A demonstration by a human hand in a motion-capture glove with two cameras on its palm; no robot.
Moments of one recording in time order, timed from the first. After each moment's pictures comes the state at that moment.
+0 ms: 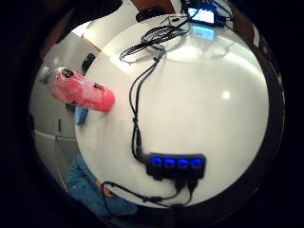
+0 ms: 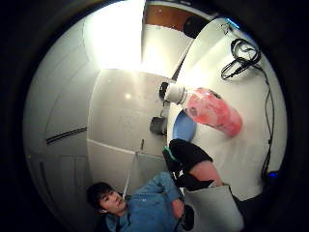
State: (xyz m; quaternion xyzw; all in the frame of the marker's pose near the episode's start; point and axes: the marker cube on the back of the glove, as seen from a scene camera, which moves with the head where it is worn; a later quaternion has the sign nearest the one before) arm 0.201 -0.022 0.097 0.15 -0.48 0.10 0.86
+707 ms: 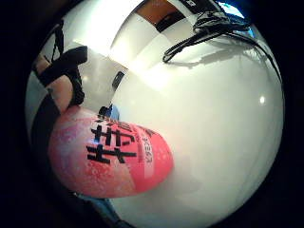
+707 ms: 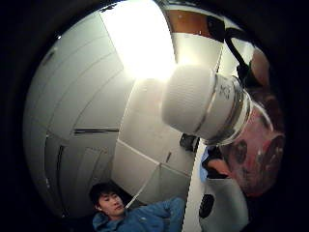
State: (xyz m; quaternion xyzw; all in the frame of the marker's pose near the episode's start) arm 0.103 -0.122 0.126 0.32 -0.59 0.09 0.73
